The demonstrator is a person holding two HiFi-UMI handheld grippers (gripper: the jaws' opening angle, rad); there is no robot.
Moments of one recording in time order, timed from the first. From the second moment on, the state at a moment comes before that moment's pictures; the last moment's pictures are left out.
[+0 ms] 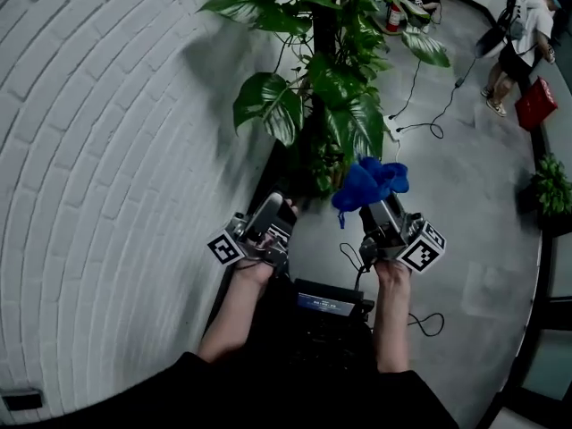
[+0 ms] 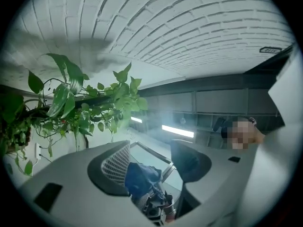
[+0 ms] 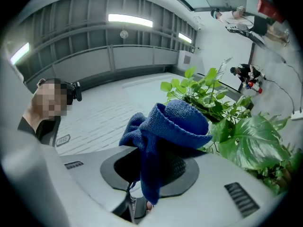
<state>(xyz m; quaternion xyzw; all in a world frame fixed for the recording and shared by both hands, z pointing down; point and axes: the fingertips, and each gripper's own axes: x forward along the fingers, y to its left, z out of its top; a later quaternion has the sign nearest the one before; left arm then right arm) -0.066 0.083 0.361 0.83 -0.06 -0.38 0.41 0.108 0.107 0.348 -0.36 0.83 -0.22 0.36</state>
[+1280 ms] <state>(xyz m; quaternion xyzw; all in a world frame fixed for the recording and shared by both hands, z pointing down) -0.122 0.232 0.368 0.83 -0.02 -0.34 0.45 0.015 0.273 0.354 -0.37 0.83 -0.20 0.36</state>
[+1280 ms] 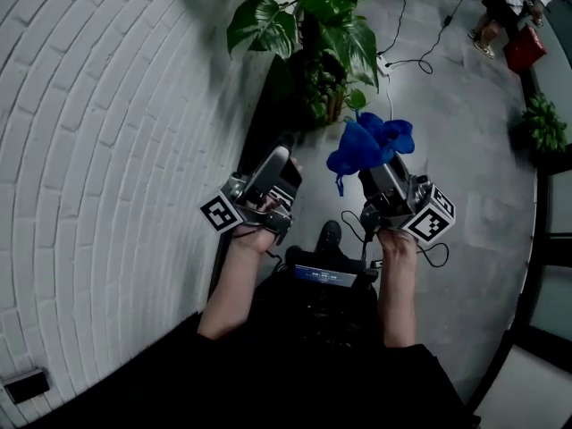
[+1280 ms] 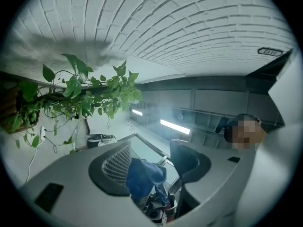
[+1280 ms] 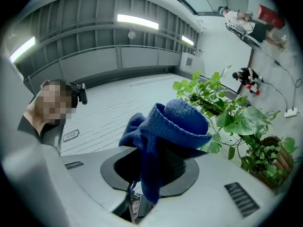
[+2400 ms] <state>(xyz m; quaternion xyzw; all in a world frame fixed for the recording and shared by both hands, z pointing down) -0.126 0.248 0.355 0.81 0.00 -0.36 0.47 -0.006 0.297 0.336 -0.38 0.84 -0.21 0.32</state>
